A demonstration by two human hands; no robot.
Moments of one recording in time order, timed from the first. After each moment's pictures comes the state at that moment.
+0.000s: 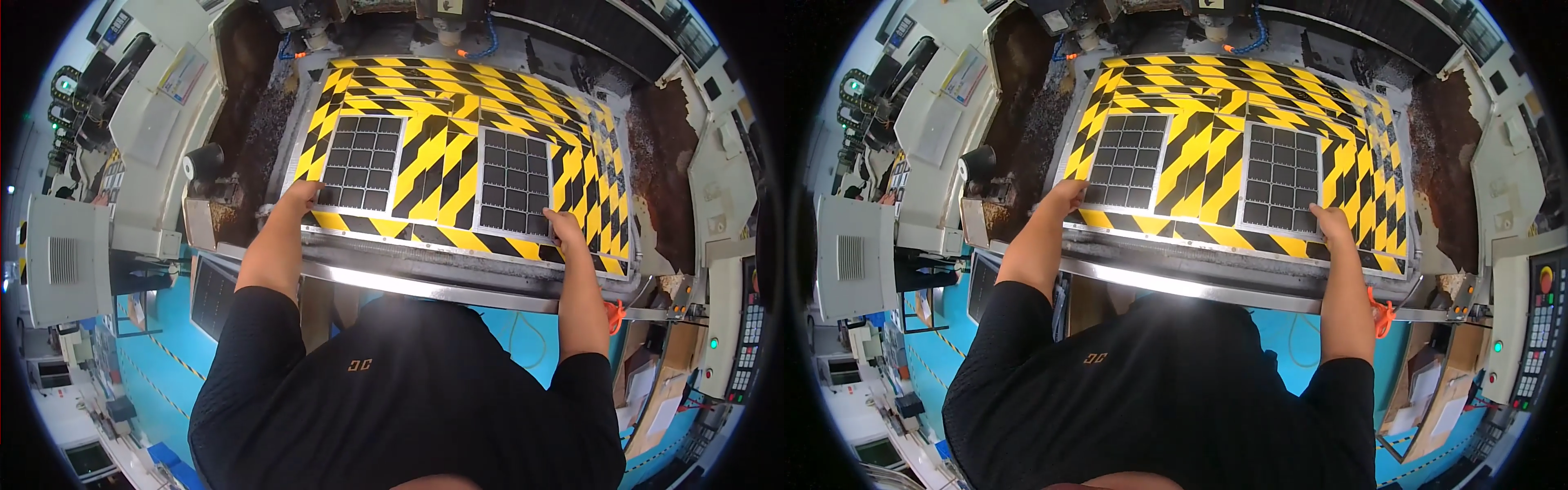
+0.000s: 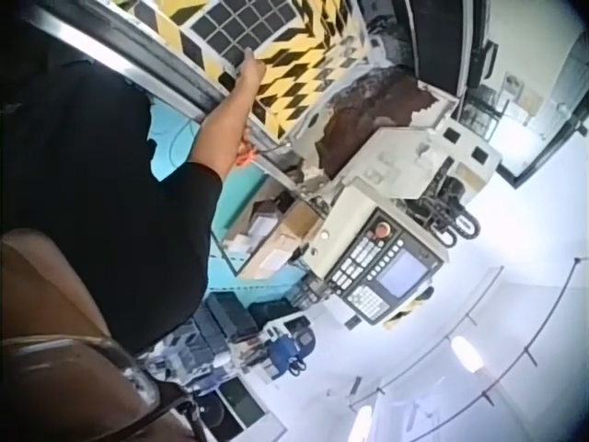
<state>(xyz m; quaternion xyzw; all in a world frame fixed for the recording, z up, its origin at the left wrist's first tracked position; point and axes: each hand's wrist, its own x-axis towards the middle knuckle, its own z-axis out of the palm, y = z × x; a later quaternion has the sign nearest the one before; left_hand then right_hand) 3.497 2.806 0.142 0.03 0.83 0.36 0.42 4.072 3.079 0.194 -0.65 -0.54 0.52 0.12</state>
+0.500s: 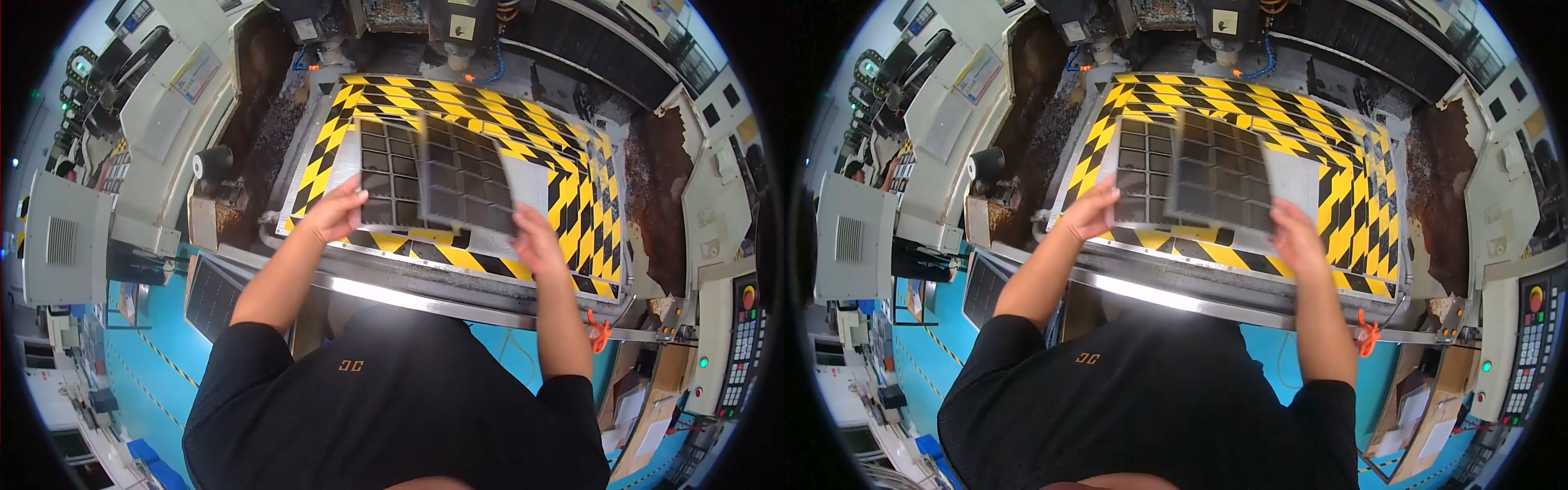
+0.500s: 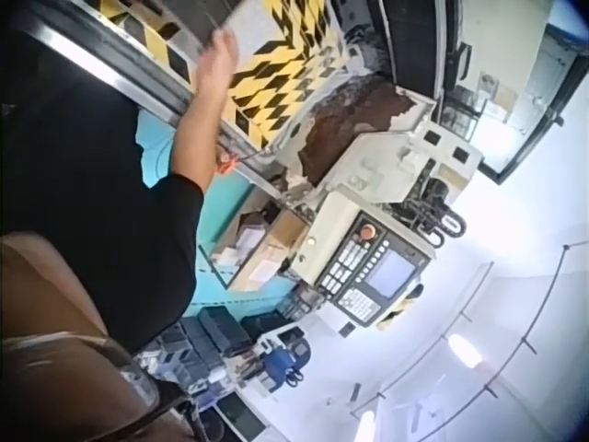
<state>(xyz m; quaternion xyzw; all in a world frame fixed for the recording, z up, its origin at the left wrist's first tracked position) 3.651 2.802 0.290 0.23 0.34 0.64 0.65 4.011 3.023 0.247 -0.32 -0.36 0.84 0.25</state>
